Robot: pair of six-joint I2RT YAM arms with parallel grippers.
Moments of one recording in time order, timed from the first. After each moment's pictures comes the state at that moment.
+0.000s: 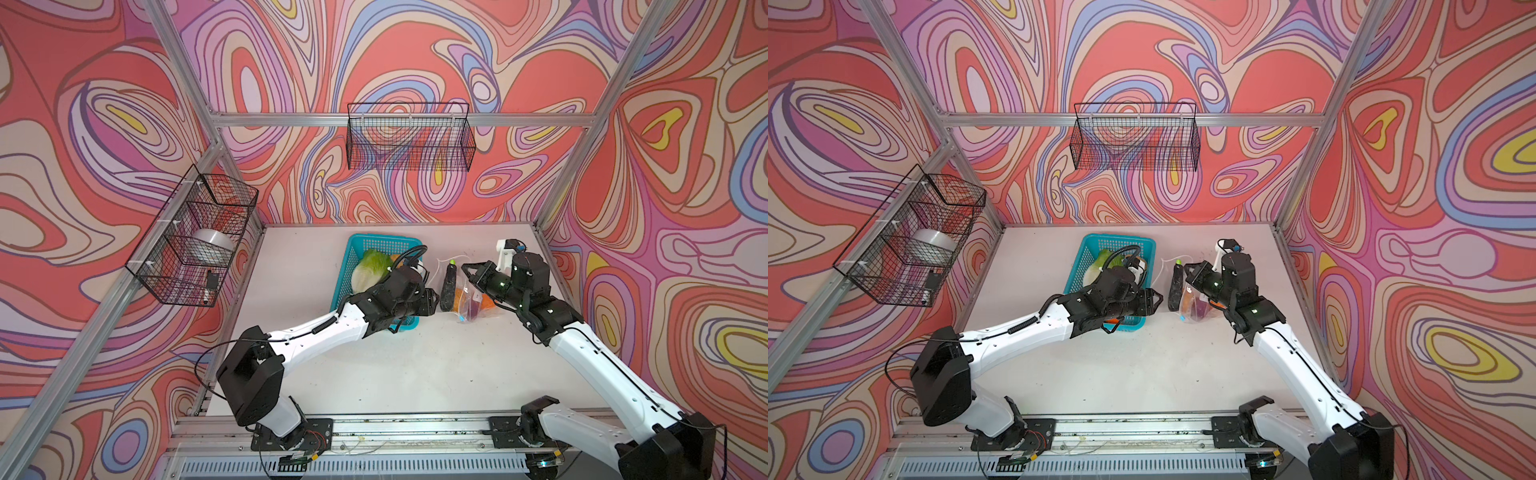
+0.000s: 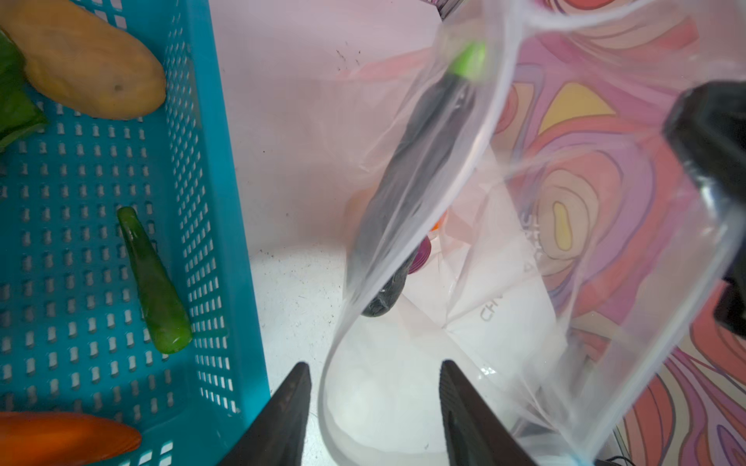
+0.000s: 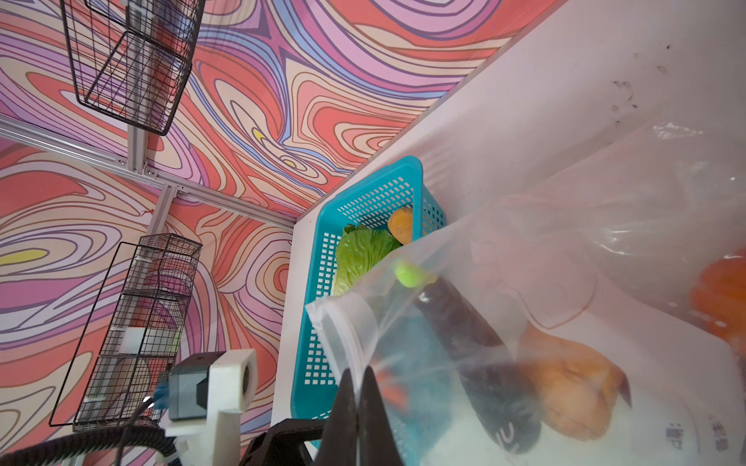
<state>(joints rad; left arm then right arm) -0.87 1.57 1.15 -0.22 0.02 -0.74 0.32 1.07 0.91 -0.21 -0.22 0.91</state>
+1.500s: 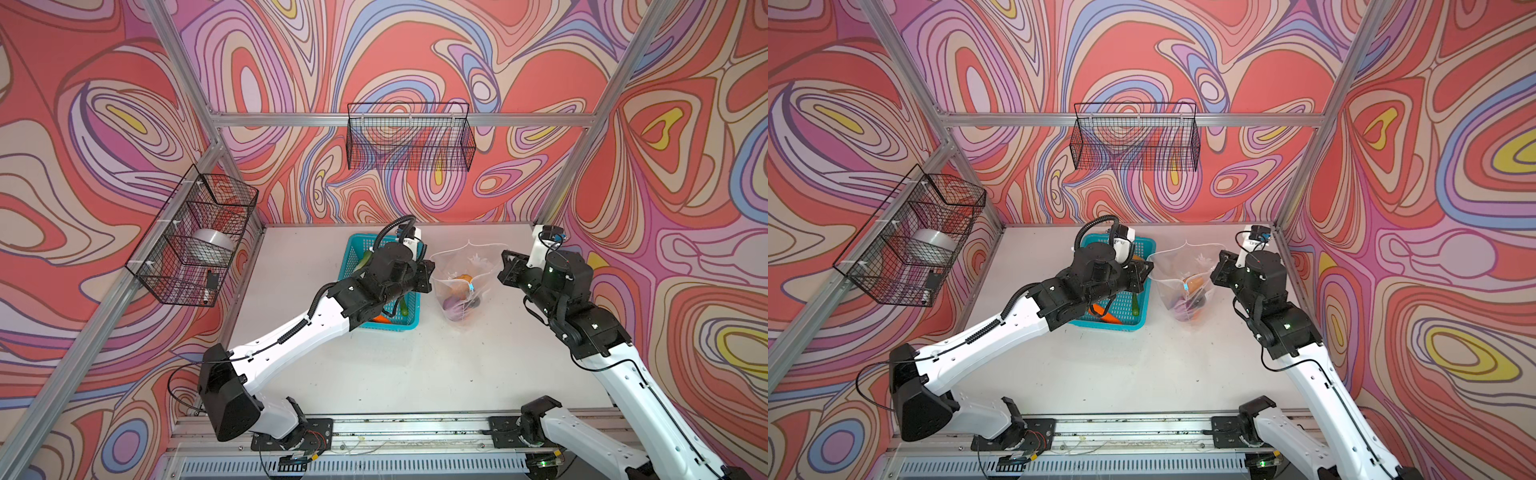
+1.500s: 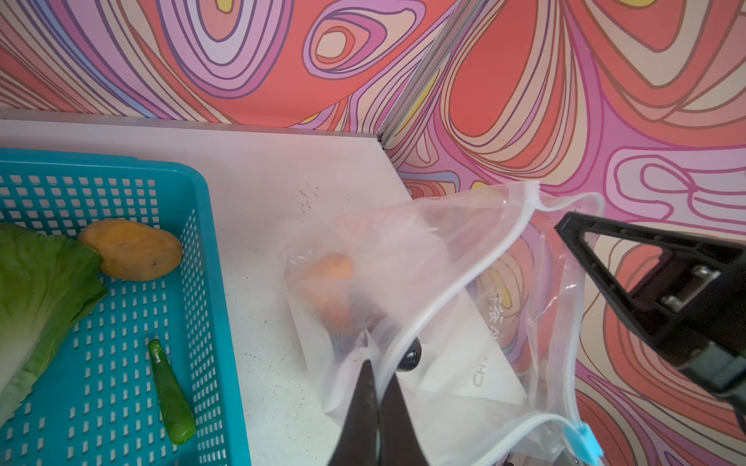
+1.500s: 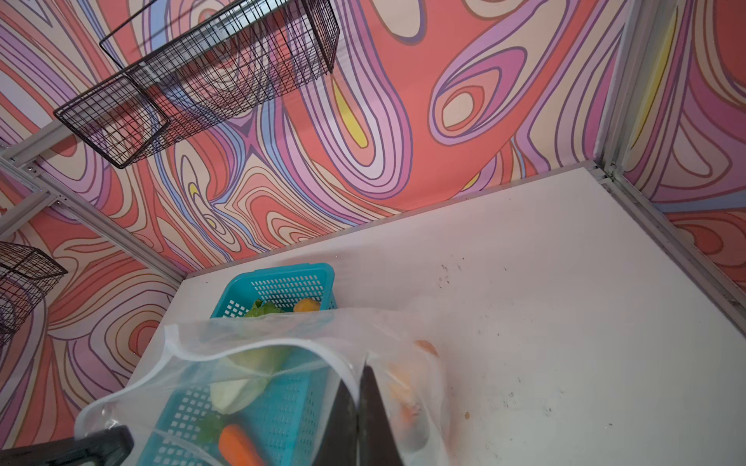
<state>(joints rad) -0.87 1.45 1.35 -0.27 -0.06 -0.62 0.32 0.91 1.09 -0.46 0.15 0.46</state>
